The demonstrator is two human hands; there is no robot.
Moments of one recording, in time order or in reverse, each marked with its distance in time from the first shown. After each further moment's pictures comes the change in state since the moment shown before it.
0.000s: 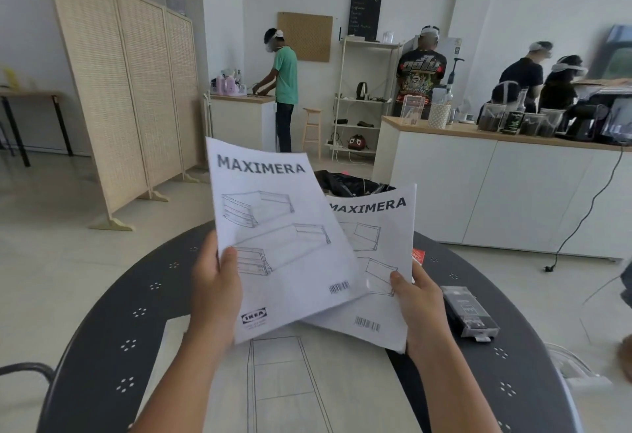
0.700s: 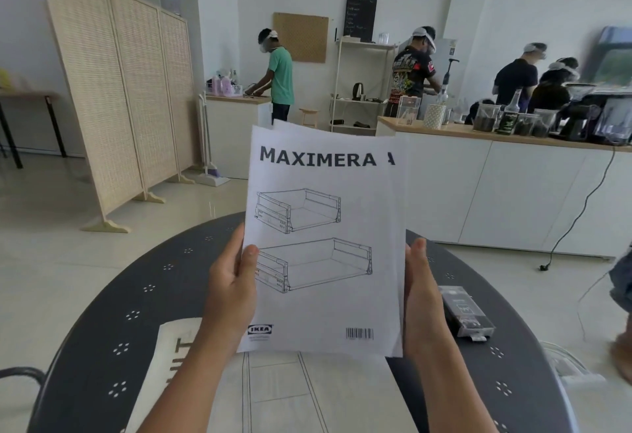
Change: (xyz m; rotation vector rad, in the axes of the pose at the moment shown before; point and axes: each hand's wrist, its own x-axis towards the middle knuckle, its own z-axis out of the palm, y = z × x) left_hand -0.009 -0.003 0.009 -0.011 -0.205 0.128; right_hand -0.009 -0.009 -0.001 0.205 -0.287 -0.107
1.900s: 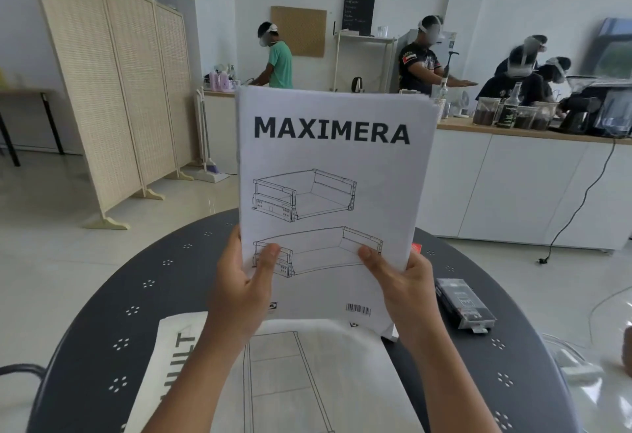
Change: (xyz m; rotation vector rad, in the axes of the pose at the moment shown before) left_hand -0.010 0.008 0.005 0.045 -0.039 0.115; right_hand 0.005 0.008 0.008 -0.214 0.036 -0.258
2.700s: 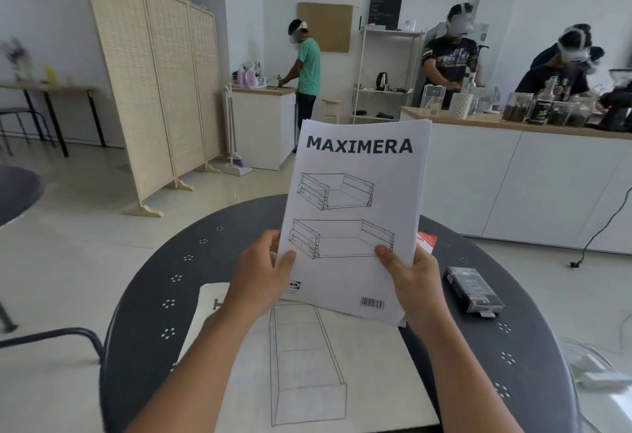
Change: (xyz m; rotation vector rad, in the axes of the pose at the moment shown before) left_hand -0.001 -0.005 -0.015 0.500 -0.114 -0.166; right_hand -0.006 0.013 -0.008 -0.115 -0.012 0.065
